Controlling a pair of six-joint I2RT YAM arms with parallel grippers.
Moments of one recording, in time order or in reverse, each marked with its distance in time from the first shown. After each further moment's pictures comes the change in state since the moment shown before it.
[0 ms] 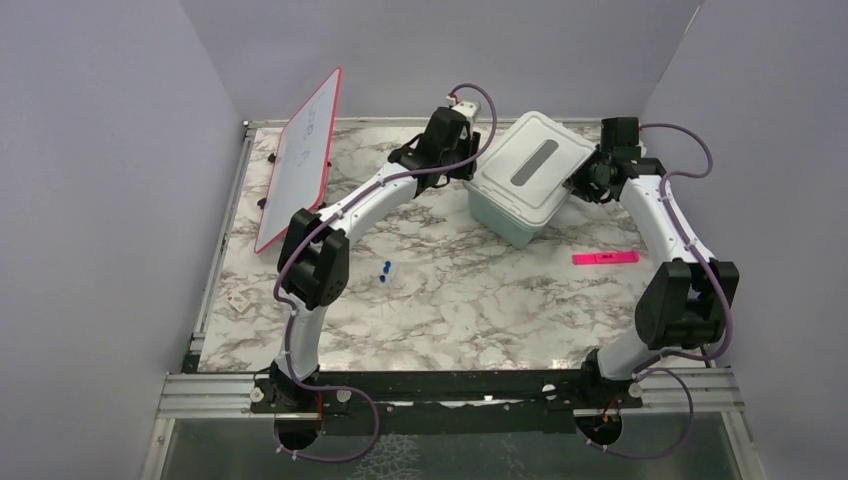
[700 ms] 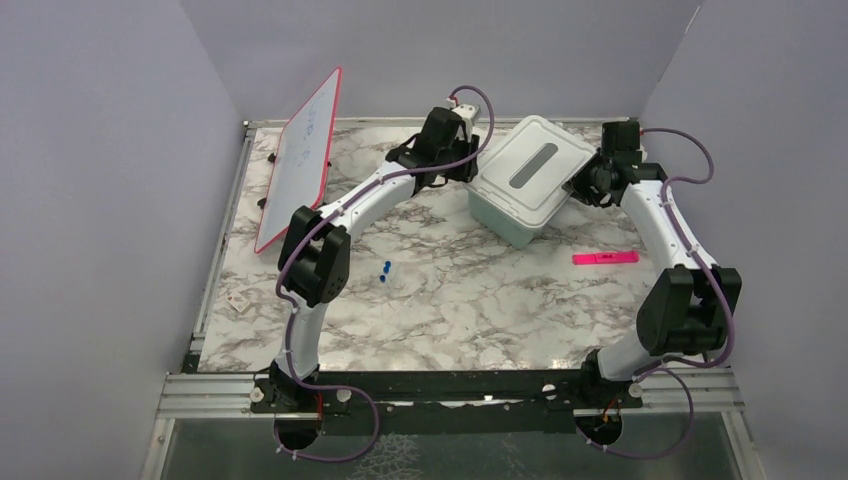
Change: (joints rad) left arm 0.023 0.031 0.022 0.003 0.112 0.016; right arm -0.003 -0.033 -0.037 0.012 -0.012 0.043
